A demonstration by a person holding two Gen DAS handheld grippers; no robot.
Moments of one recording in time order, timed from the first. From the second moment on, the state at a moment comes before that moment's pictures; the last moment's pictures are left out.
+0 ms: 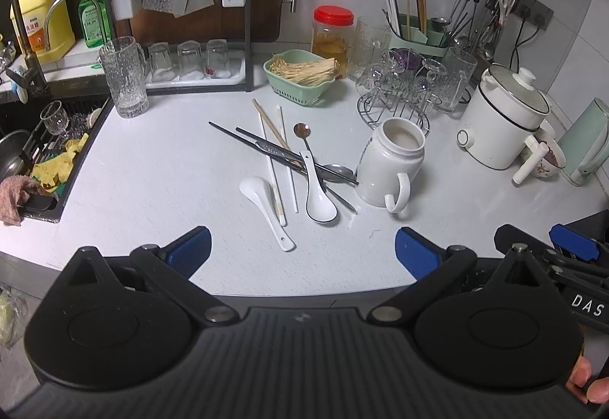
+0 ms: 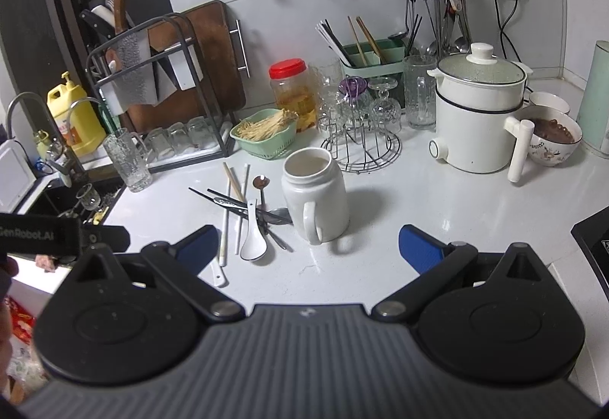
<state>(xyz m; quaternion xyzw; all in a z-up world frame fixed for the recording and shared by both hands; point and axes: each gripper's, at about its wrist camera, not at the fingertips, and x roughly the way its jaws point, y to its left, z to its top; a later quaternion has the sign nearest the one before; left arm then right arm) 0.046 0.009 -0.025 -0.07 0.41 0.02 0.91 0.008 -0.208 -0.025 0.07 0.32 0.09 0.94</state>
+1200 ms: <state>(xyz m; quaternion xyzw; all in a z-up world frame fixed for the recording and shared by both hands) 0.106 0.064 -0.101 -0.08 0.49 0.00 0.87 0.065 -0.165 -0.073 0.05 0.34 0.07 0.94</state>
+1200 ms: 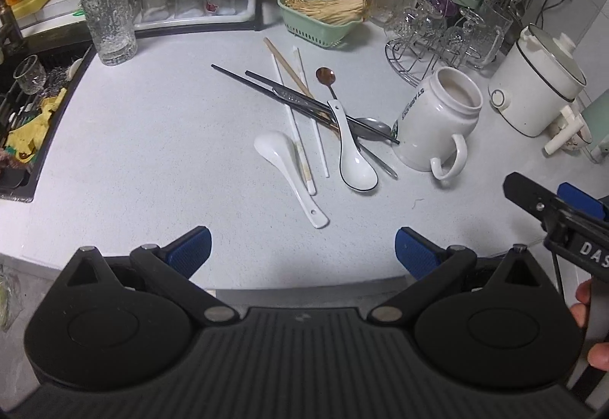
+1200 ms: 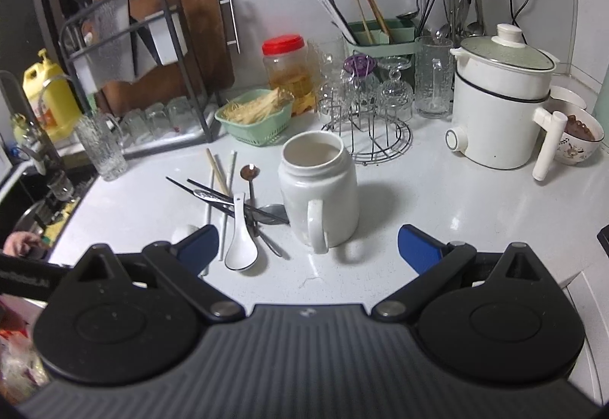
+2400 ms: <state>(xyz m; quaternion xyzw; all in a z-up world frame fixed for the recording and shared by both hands) 0.229 0.099 -0.220 -0.16 0.53 -0.01 0.83 0.178 -0.135 -0.141 -0.03 0.42 0.05 0.90</state>
